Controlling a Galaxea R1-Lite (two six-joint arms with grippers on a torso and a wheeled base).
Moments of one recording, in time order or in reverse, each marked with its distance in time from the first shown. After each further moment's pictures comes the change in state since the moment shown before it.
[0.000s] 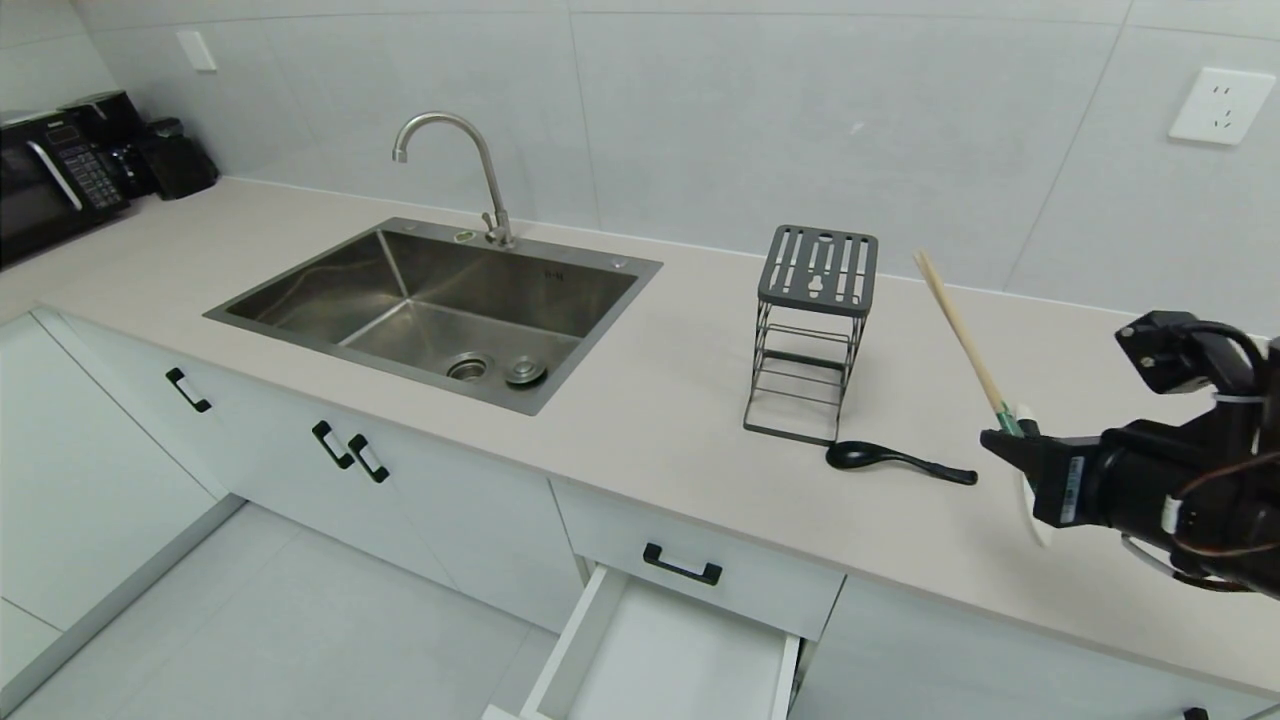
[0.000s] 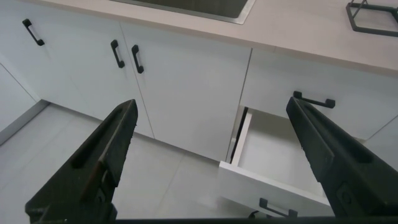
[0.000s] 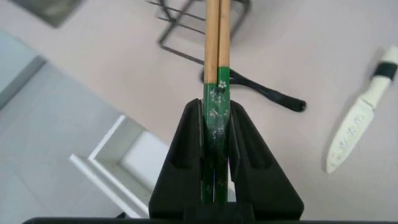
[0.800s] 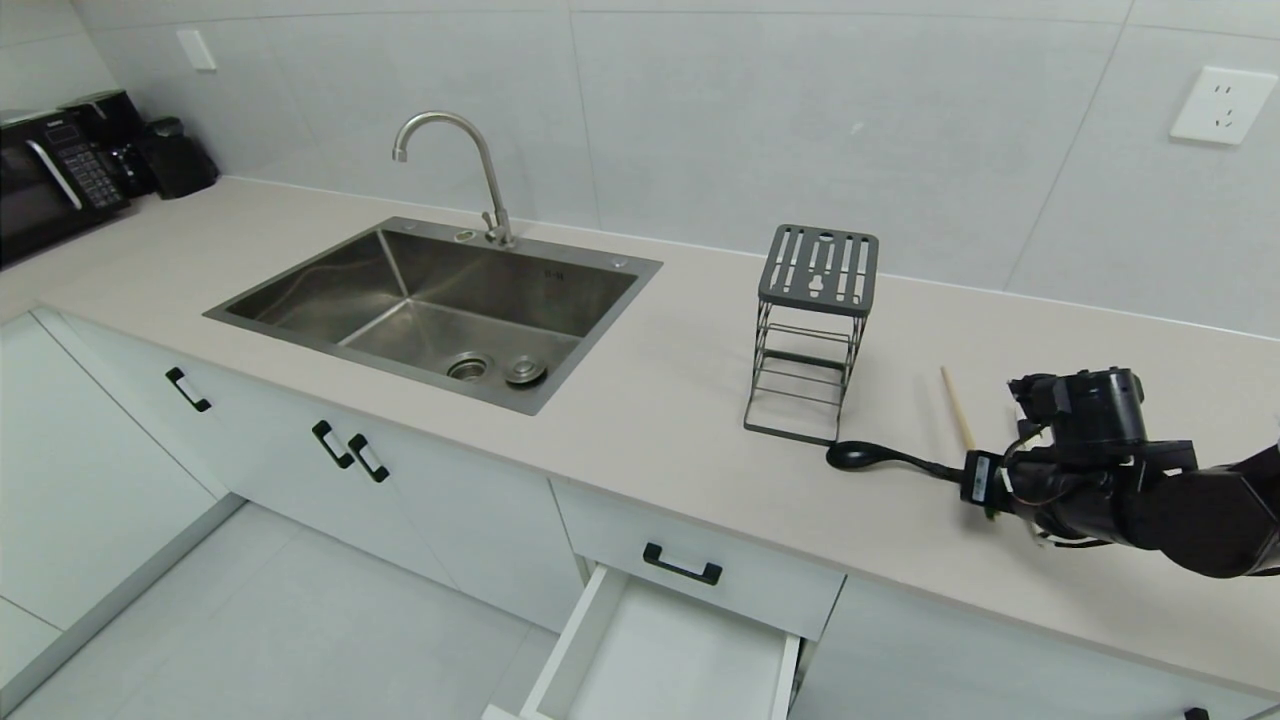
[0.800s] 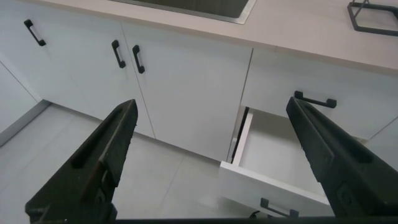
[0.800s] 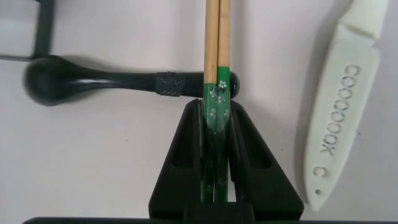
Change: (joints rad) left arm 0.000 0.000 0.000 0.000 0.000 0.006; right arm -0.240 0.529 -0.222 0.036 -0.031 0.176
